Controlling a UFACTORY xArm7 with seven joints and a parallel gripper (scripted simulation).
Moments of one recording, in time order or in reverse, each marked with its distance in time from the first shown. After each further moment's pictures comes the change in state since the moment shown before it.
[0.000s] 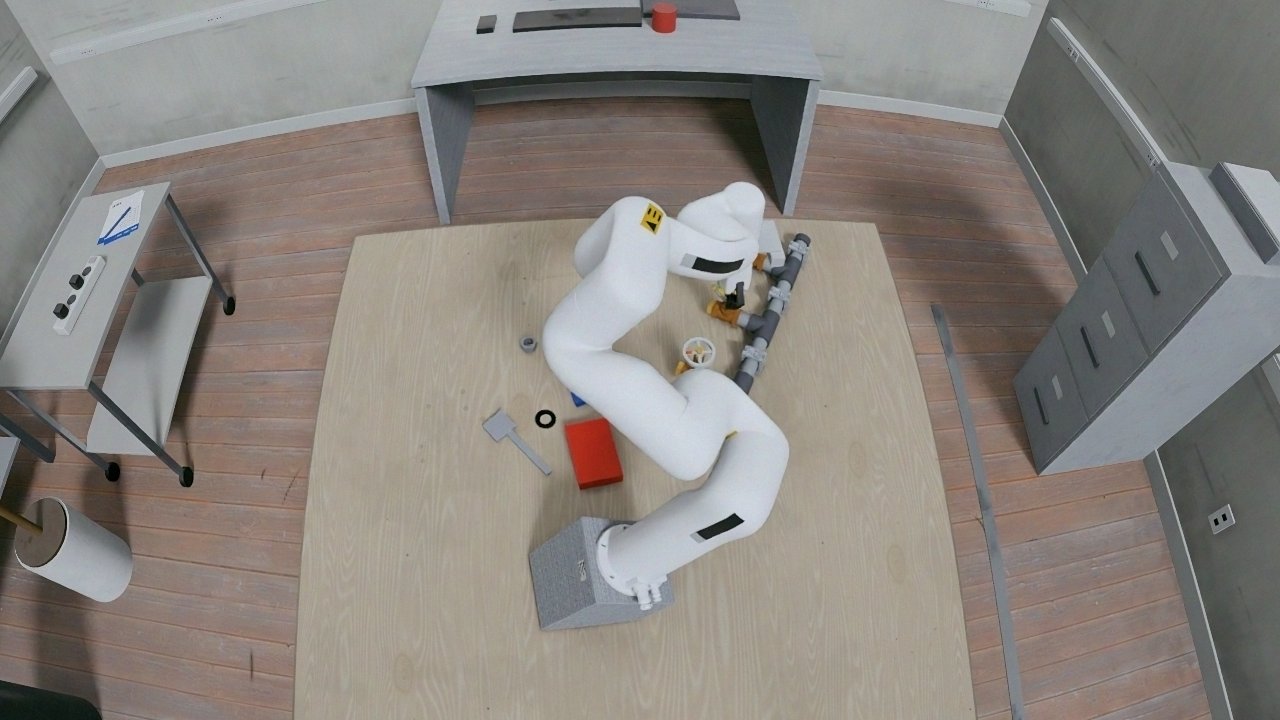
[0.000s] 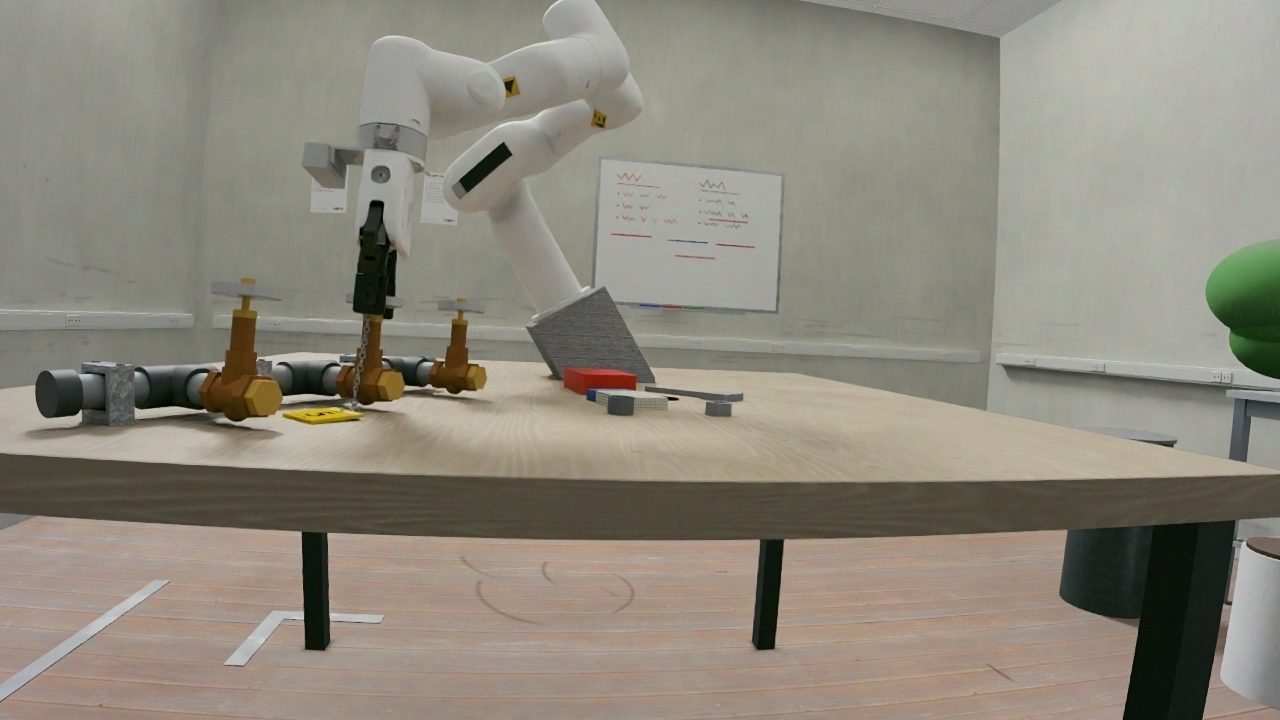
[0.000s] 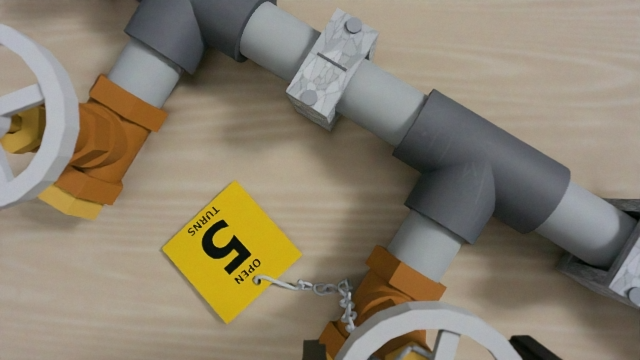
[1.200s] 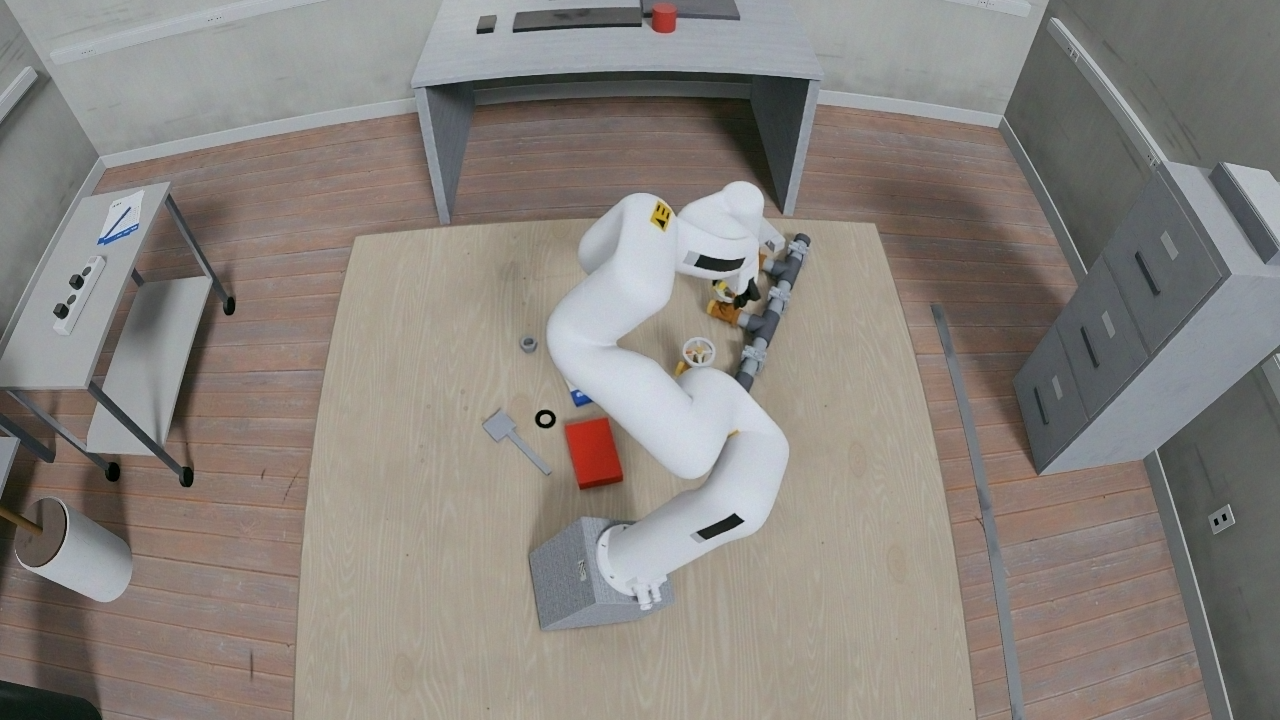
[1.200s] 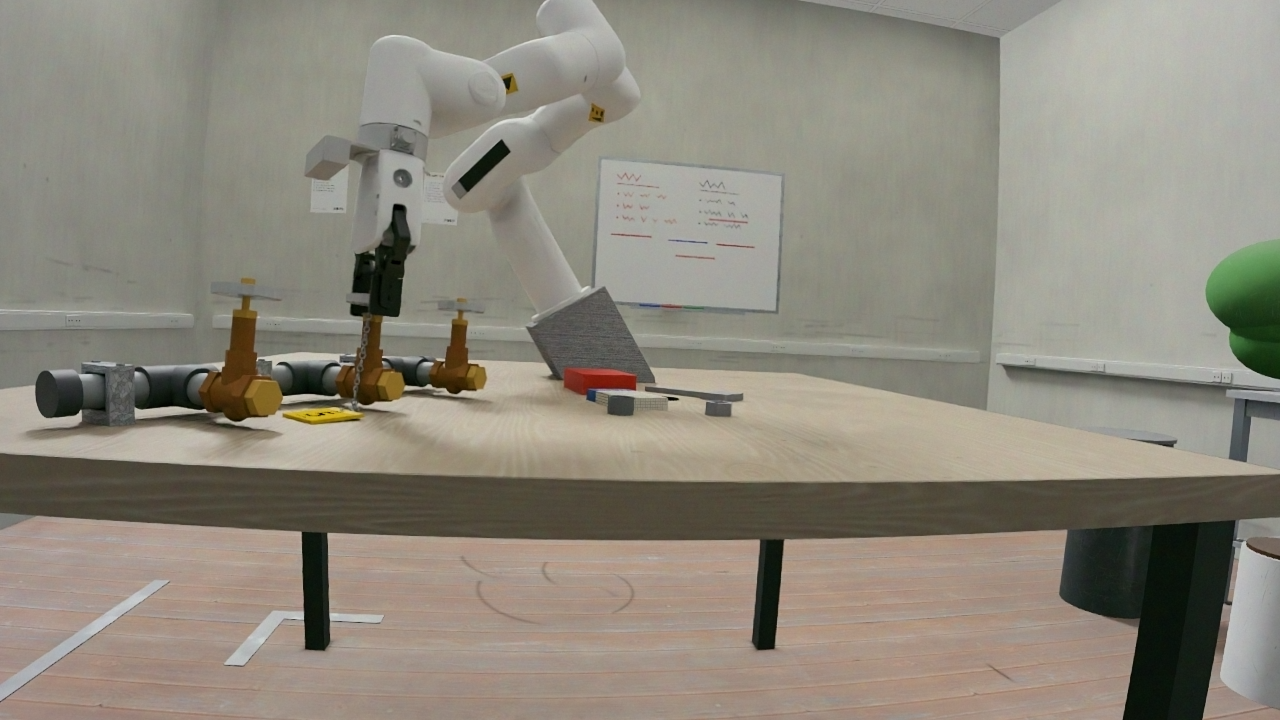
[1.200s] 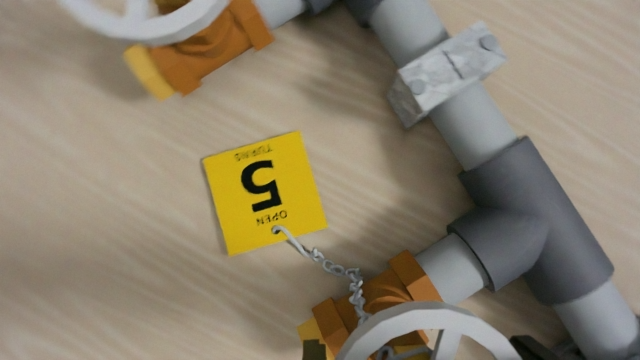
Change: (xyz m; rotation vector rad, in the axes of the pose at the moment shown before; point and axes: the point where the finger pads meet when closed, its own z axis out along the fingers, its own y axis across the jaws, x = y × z) arm 0.000 0.000 0.000 -0.009 0.003 -0.473
